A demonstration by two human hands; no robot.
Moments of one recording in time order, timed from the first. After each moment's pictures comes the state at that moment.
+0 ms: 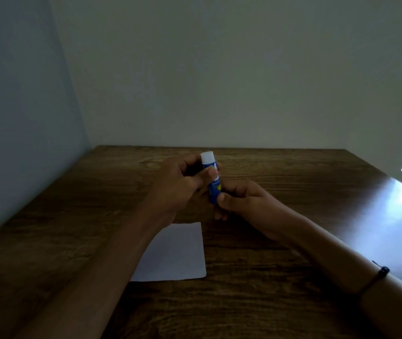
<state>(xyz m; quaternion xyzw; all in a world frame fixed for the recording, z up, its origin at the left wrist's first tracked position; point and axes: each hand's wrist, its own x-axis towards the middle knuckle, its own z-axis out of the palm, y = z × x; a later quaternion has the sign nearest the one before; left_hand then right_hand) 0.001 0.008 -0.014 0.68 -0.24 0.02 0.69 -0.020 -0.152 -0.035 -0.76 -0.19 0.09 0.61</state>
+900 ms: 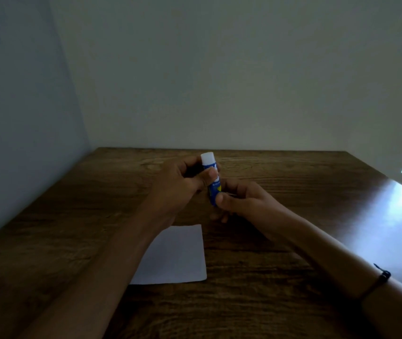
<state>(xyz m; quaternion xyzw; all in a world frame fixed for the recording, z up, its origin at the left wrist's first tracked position) 0.004 0.009 -0.015 0.69 -0.24 0.04 0.68 -0.020 -0.149 -0.033 -0.76 -0.17 0.08 0.62</state>
